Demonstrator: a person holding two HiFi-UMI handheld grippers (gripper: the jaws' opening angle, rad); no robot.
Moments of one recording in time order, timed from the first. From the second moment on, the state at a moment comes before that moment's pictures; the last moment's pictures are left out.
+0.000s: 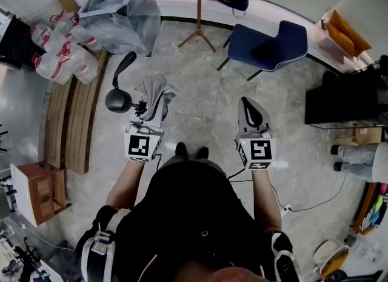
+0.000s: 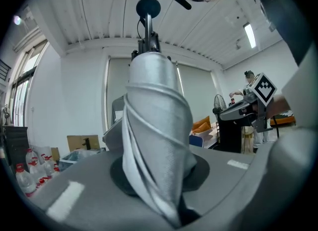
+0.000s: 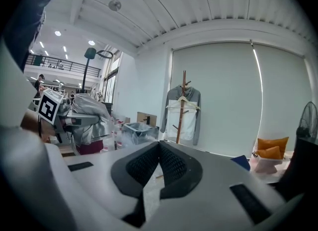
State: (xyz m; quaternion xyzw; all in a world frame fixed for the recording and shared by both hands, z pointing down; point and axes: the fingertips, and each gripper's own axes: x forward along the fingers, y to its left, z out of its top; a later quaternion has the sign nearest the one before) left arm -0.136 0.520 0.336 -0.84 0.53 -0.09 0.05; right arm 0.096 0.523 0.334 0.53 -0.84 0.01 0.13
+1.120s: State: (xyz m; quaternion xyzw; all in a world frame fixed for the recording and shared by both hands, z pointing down) left arm -0.123 0.298 0.353 -0.87 0.47 -0.09 0.04; right arm 0.082 0.357 0.319 0.53 -0.84 0.01 0.11
